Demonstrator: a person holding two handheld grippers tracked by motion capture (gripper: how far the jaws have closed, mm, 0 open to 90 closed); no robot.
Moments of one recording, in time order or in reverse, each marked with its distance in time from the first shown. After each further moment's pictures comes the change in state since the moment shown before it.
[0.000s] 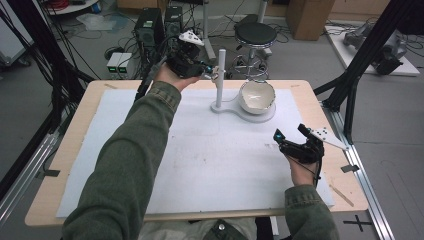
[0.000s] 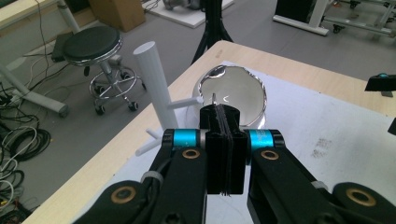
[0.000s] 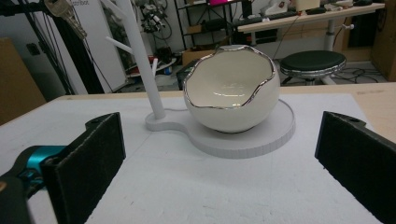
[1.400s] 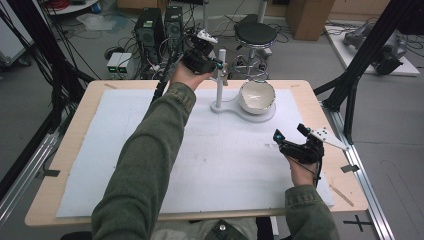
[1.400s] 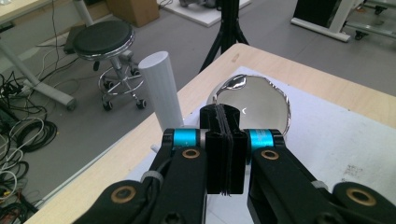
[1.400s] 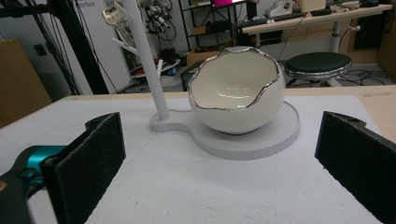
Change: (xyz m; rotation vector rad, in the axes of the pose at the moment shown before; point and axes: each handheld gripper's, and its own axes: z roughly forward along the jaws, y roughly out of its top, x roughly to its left) left arm 0.008 0.006 0.047 0.012 0.061 -0.047; right arm 0.000 0.000 -0.001 -0.006 0.019 -0.003
